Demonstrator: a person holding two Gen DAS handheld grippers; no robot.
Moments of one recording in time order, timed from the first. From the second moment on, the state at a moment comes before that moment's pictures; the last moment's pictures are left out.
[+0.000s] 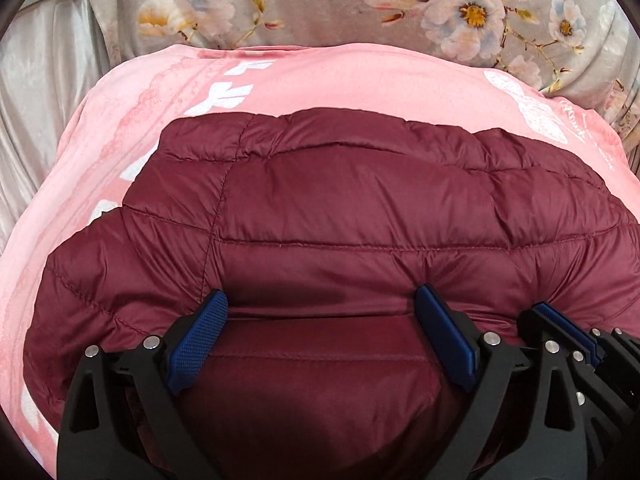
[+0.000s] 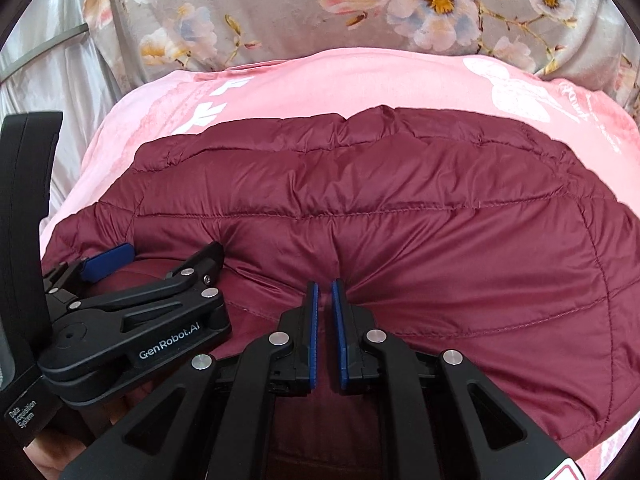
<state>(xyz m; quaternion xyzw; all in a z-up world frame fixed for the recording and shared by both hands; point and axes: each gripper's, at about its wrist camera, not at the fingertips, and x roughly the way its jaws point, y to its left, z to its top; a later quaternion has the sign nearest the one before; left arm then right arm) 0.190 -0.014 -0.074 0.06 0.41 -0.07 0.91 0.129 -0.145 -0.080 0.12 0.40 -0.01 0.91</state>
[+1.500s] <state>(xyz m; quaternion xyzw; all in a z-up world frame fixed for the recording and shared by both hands) 0.107 0.120 0.042 -0.22 0.37 -0.14 0.89 0.053 -0.134 -0.072 0.17 0.41 0.06 0.89</state>
